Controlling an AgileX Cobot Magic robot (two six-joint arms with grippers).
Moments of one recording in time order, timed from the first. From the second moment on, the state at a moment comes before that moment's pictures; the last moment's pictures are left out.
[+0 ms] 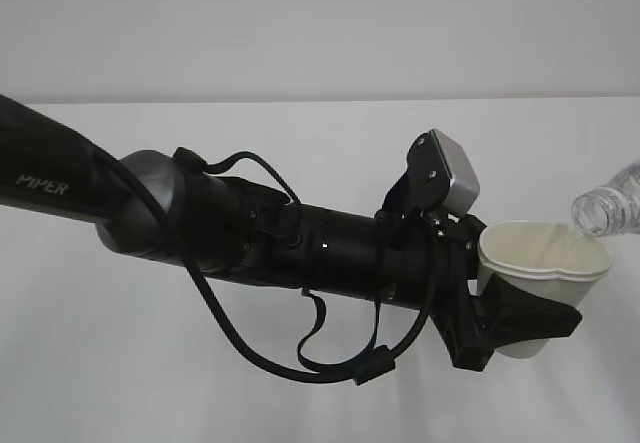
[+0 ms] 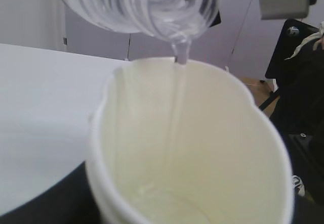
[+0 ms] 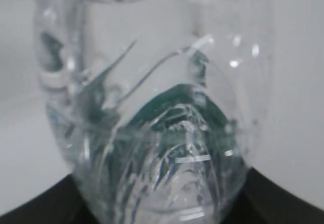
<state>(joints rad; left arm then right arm) -0.83 2.15 -1.22 1.09 -0.94 -0.82 -0.01 1.00 -0.46 -1.83 0.02 0.08</state>
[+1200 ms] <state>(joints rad) -0.83 2.15 -1.22 1.10 -0.95 -0.82 -0.01 1.00 -0.46 -1.83 0.02 0.08</state>
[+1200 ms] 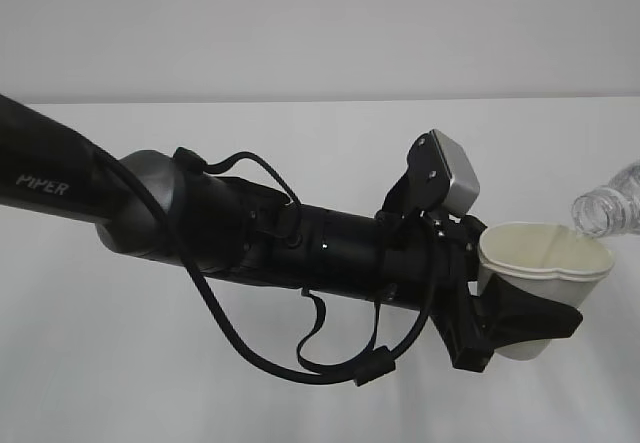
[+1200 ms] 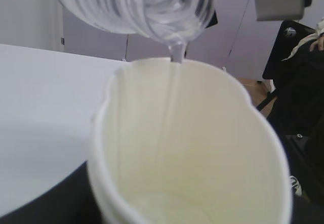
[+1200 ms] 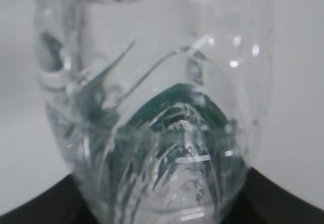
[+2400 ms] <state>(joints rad) -0.83 2.15 -1.22 1.10 -0.95 -0.83 -0.01 1.00 -0.46 -1.83 0.02 0.06</state>
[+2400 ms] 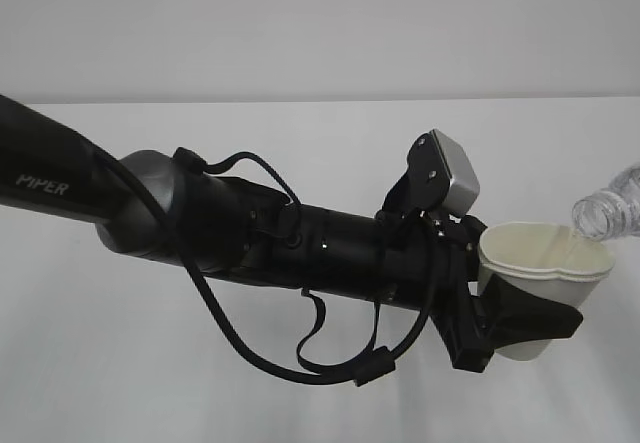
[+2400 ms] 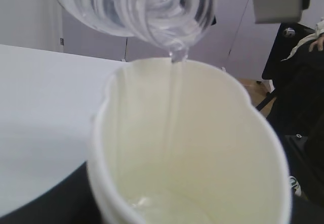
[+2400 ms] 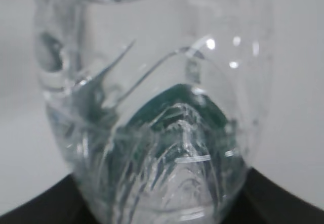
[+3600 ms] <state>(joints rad) -0.83 2.15 -1.22 1.10 -0.95 -0.83 -0.01 1.00 -0.46 -1.83 0.02 0.04</state>
